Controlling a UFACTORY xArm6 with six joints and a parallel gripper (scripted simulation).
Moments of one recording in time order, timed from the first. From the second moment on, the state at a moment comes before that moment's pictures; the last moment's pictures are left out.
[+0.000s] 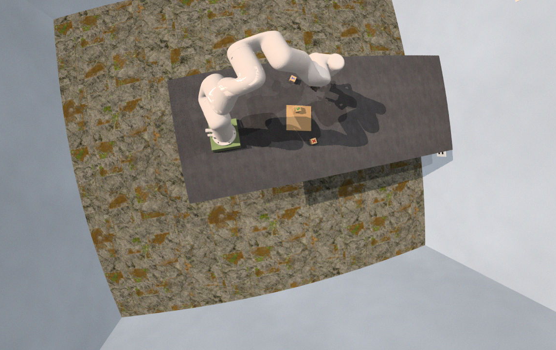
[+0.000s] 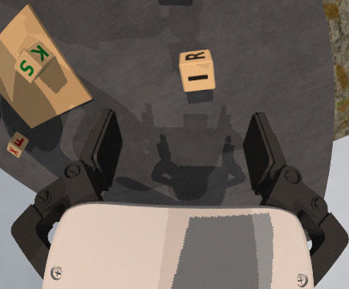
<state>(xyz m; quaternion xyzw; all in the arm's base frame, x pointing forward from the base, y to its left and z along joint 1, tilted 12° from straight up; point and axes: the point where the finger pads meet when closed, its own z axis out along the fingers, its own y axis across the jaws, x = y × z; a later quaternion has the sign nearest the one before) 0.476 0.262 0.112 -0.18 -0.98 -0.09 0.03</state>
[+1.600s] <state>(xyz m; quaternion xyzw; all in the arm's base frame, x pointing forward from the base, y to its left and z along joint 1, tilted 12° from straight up) 0.479 0.272 0.112 -0.11 -0.99 -0.10 0.03</state>
